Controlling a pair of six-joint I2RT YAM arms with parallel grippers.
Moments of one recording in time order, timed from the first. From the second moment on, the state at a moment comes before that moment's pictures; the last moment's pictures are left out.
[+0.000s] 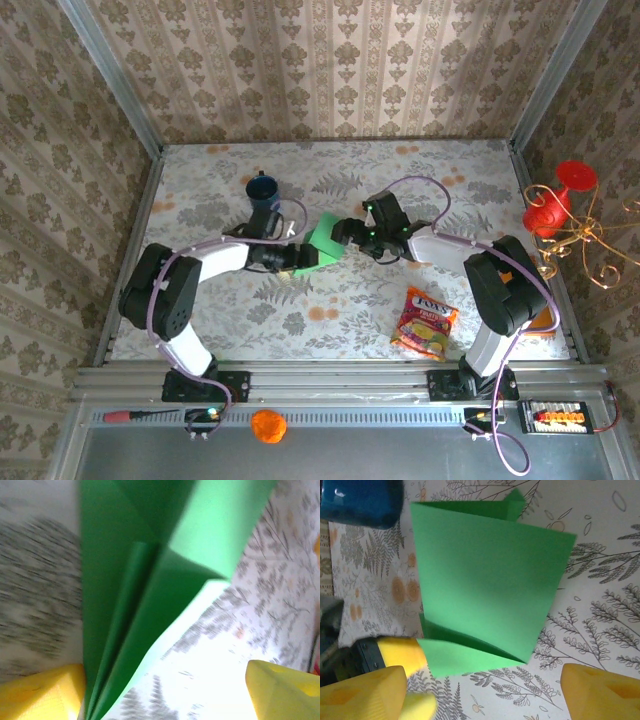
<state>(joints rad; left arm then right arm) -0.51 1.67 0.85 -0.21 0.50 -0.45 0.48 1.72 1.00 -0.09 -0.31 0.81</state>
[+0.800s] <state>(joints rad) -0.60 1.74 0.95 -0.22 0.31 -0.49 0.42 1.69 0.93 -0.09 -0.29 0.84</state>
